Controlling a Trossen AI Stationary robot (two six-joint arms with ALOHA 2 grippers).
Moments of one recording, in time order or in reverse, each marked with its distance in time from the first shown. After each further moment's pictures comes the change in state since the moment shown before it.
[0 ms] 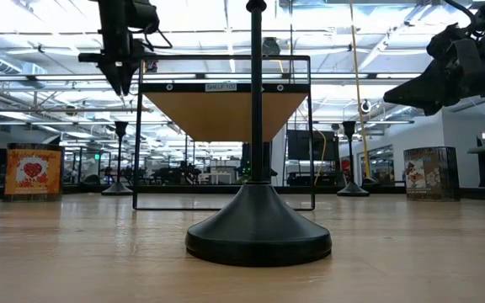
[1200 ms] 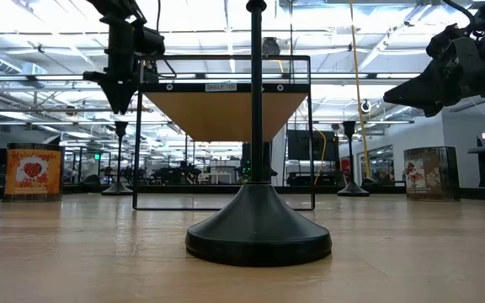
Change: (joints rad) left arm 0.047 0.131 0.000 -0.093 0.087 0.088; right arm 0.000 0.000 0.000 0.000 0.000 0.034
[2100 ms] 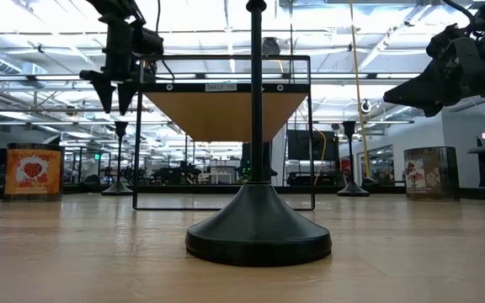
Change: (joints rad) left arm 0.003 -0.001 -0.008 -0.032 -0.009 -0.009; right arm 0.000 0.000 0.000 0.000 0.000 0.000
